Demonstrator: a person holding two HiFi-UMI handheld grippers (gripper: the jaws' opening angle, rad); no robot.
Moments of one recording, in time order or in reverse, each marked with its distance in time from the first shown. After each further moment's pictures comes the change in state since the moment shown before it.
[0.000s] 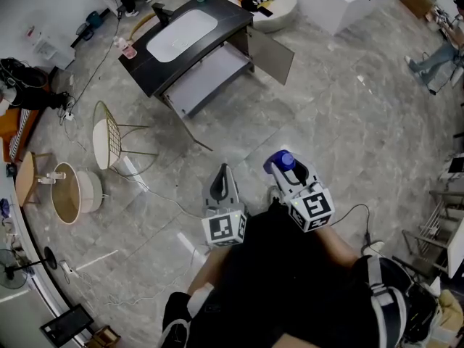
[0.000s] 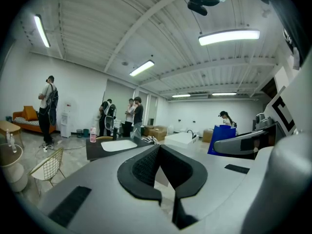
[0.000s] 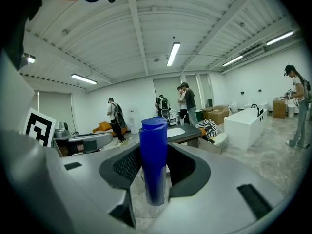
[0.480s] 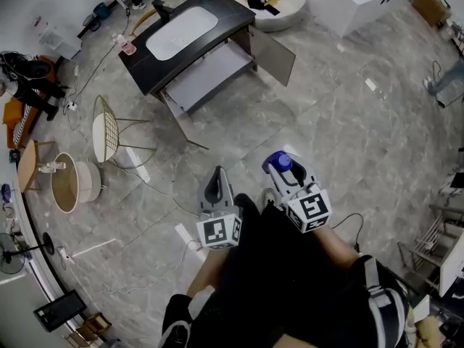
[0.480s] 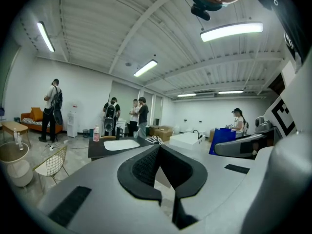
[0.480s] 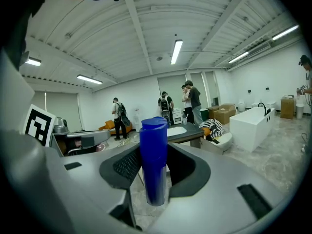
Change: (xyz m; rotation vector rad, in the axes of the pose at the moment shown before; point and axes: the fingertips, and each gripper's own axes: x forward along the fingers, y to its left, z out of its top) left arm 0.031 -0.038 -0.005 -0.013 -0.005 0.081; right arm 0.003 -0.061 -0.005 -0.021 0.012 0.080
